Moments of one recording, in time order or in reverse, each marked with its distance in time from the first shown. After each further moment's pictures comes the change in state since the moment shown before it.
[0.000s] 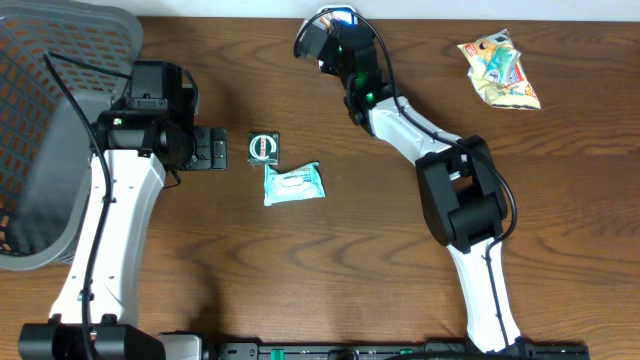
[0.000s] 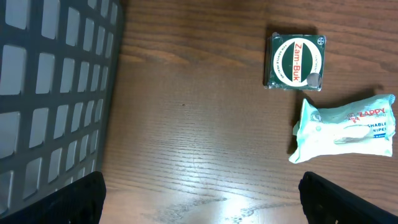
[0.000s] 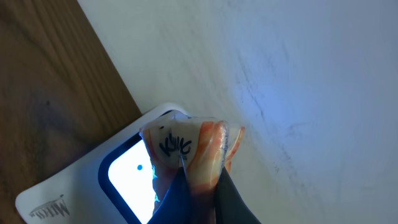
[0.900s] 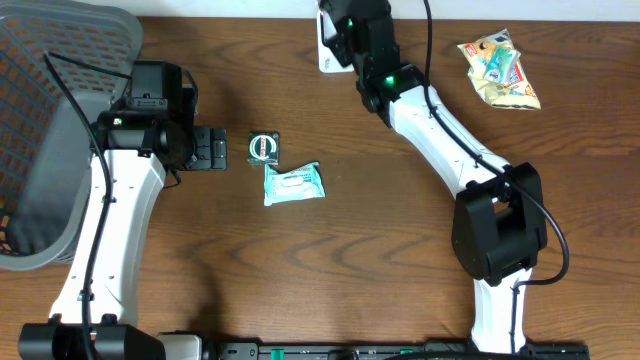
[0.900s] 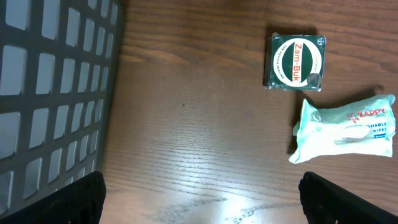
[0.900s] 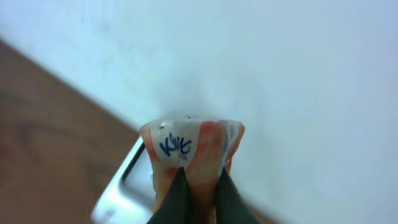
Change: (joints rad) left arm 0.000 0.000 0.000 0.000 0.000 0.000; right arm 0.014 -0.274 -0.014 -0.292 0.047 0.518
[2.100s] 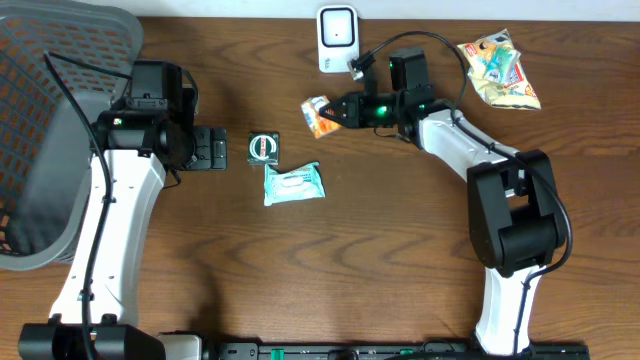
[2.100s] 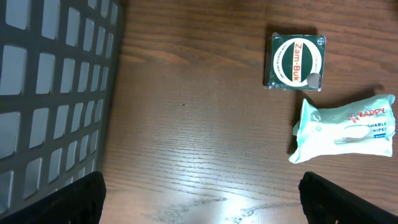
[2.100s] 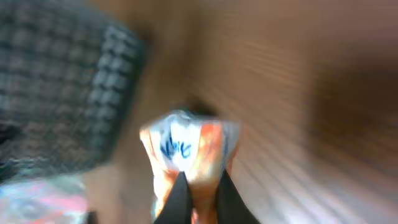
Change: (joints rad) left arm 0.000 0.000 0.000 0.000 0.000 0.000; right arm -0.151 0.001 -0.343 -0.126 -1.080 0.823
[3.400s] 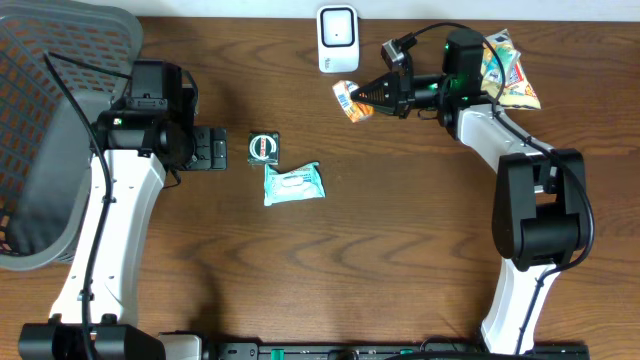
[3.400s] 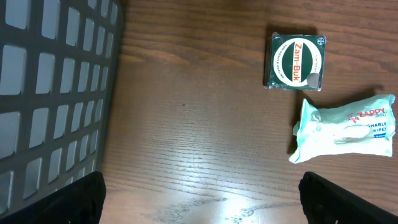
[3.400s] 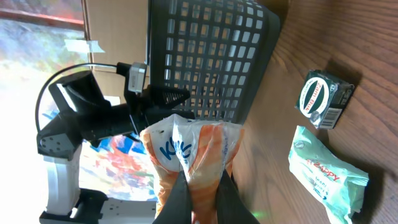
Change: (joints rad) left arm 0.000 0.000 0.000 0.000 0.000 0.000; right arm -0.172 -0.001 -0.020 0.368 -0.637 0.537
